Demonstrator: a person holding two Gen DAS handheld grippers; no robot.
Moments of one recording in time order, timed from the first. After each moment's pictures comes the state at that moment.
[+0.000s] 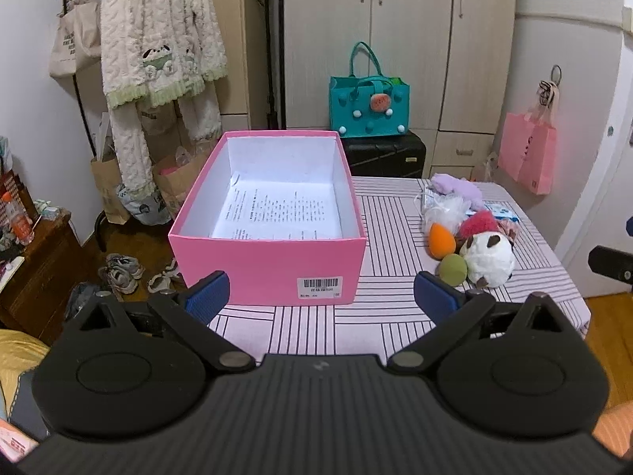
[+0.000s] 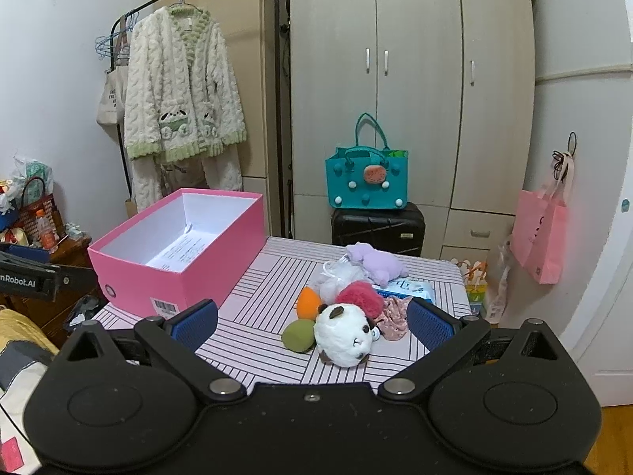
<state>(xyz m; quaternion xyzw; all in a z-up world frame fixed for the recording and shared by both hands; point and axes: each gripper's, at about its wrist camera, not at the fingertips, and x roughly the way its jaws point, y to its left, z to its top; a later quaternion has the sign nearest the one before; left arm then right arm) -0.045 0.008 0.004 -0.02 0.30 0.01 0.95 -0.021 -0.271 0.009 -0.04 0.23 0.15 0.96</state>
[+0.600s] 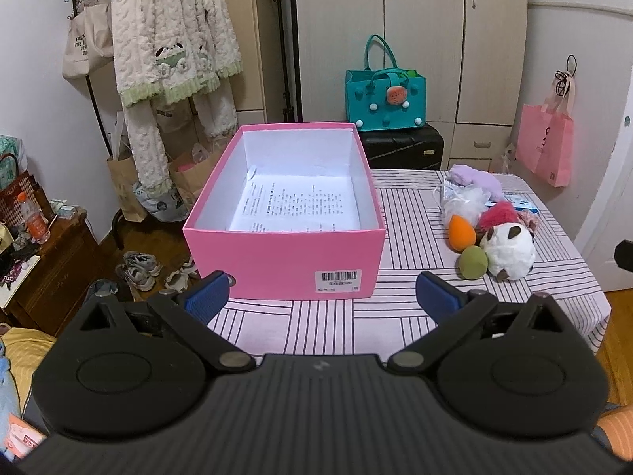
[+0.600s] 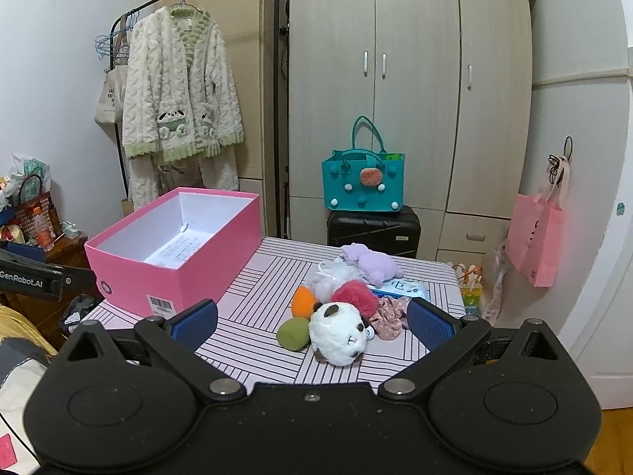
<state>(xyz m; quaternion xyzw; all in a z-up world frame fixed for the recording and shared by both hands) -0.044 0.008 -0.002 0.00 0.31 0.04 0.95 -0.026 -0.270 0.007 -0.05 0.23 0.15 0.96</state>
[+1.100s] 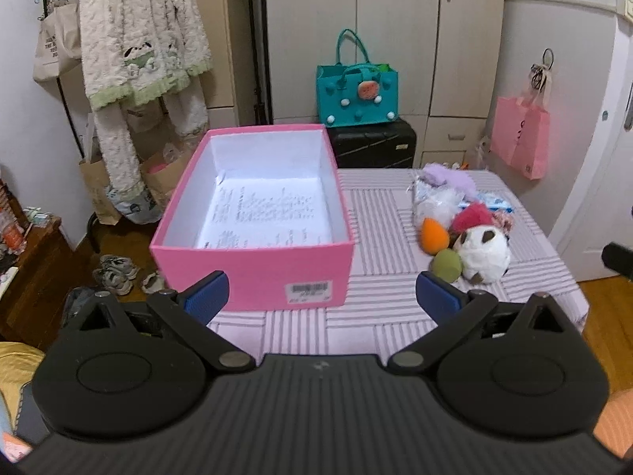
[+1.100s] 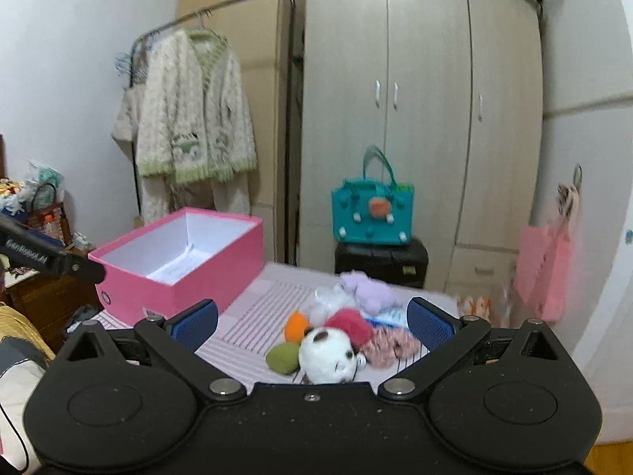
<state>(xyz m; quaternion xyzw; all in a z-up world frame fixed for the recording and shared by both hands) -0.026 0.001 0.009 0.00 0.32 0.00 0.95 -0.022 -0.296 -0.001 -0.06 0.17 0.18 0.97</state>
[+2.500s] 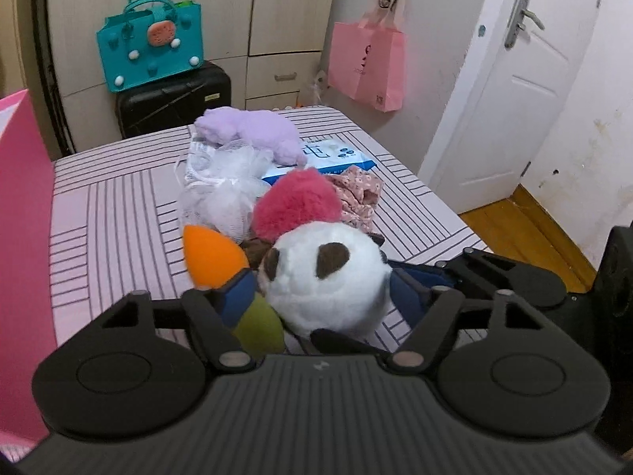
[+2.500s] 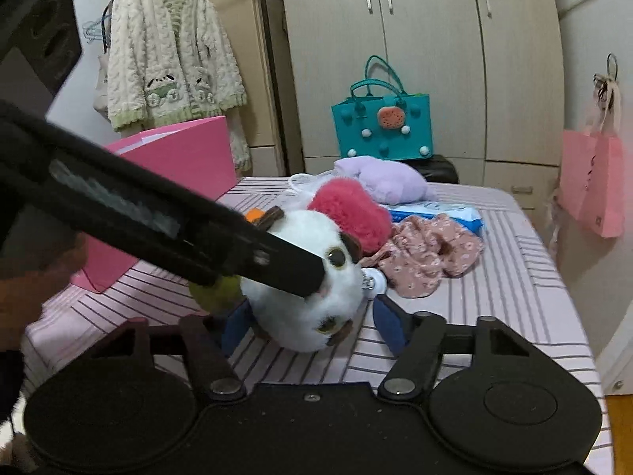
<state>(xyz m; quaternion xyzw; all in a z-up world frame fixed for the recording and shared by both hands) 0.142 -0.144 -0.105 0.02 0.38 -0.27 0.88 0.109 -0.294 -0.156 0.01 0.26 0.21 0.94</state>
